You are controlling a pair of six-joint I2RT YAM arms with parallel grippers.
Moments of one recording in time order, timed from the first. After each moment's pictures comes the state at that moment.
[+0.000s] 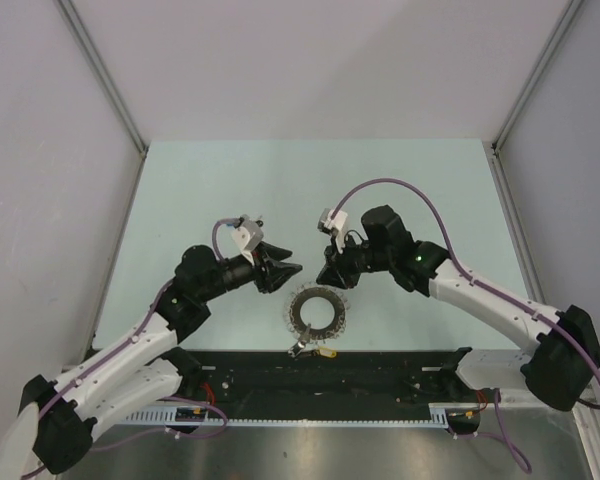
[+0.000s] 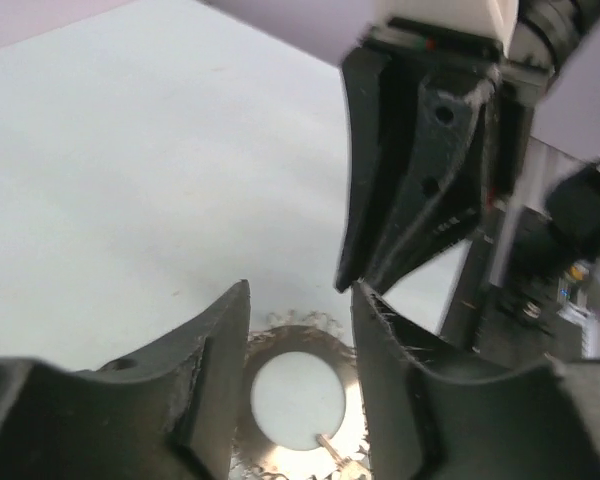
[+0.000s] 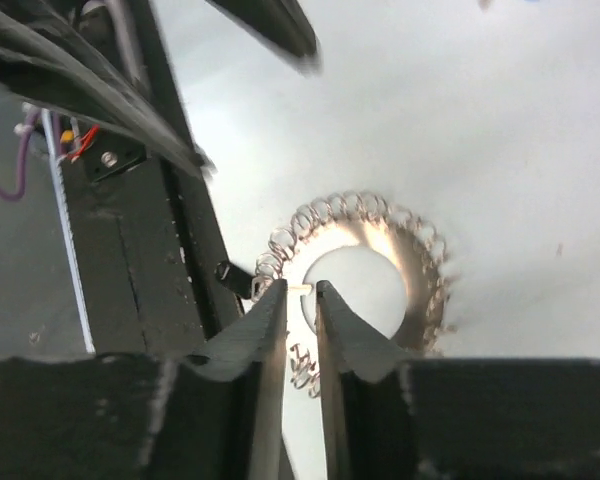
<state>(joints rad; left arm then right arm) -0.64 0.81 0.51 0.26 0.45 -0.19 0.76 1.23 0.95 -0.28 -0.55 -0.03</state>
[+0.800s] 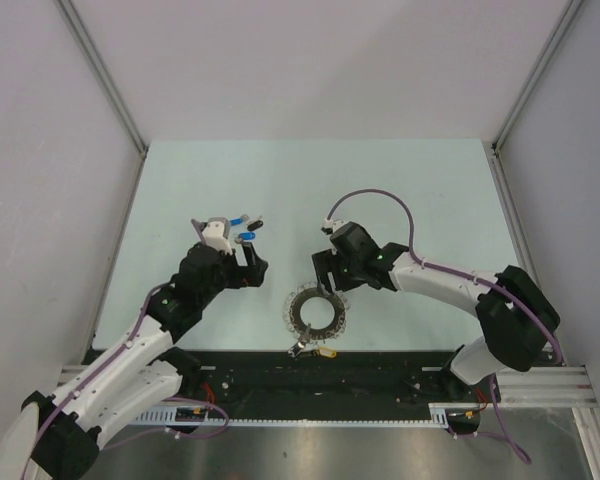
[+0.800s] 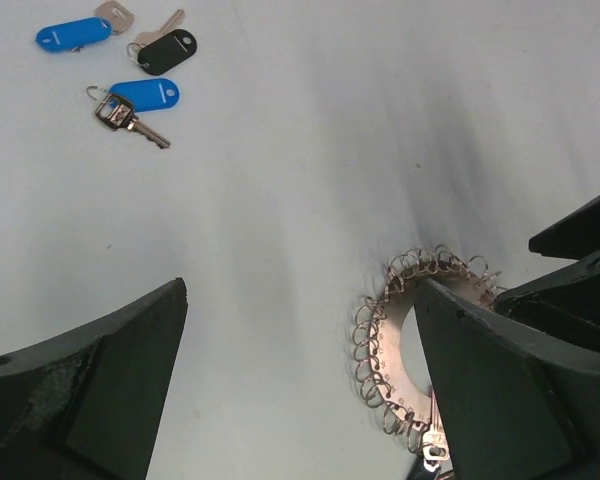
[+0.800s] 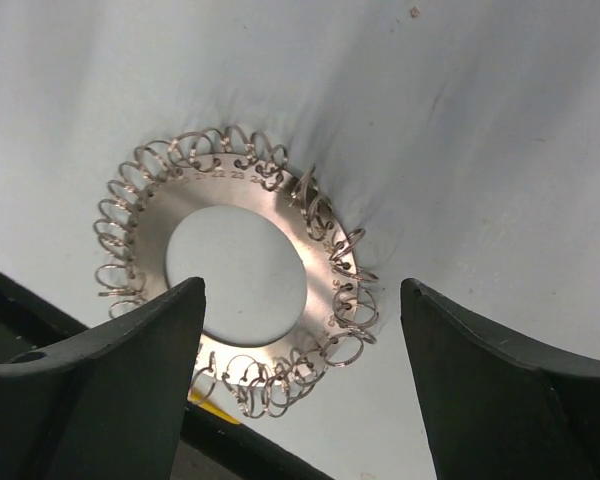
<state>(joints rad) -0.54 0.76 0.51 -0.22 -0.13 -0.44 0.80 1.50 0.95 -0.36 -0.04 0.42</state>
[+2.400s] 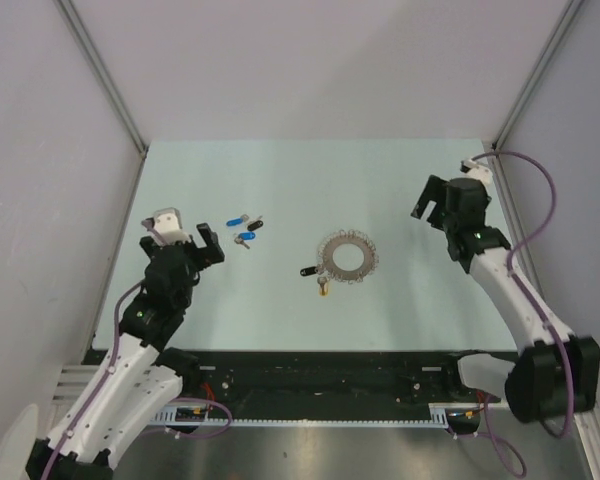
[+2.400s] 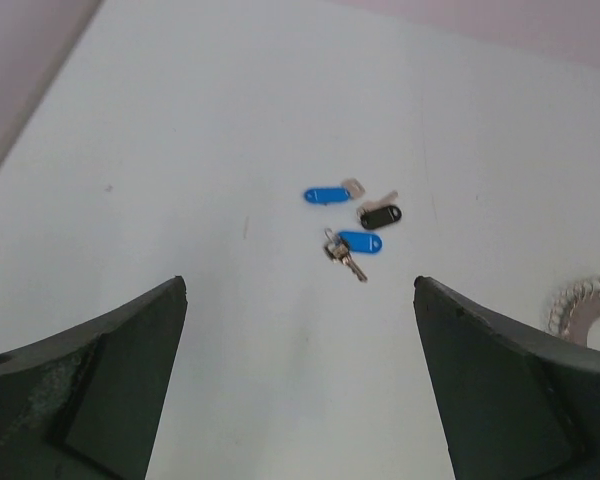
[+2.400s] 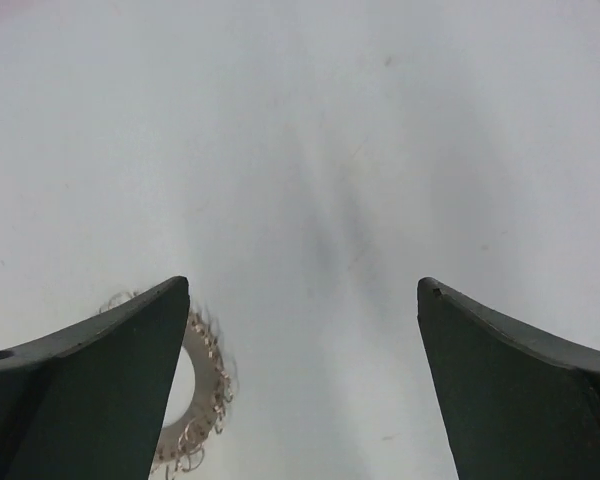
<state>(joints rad) -0.38 0.62 0.58 -0.24 -0.45 -0.30 0.17 1.25 0.96 -0.28 0.24 0.43</state>
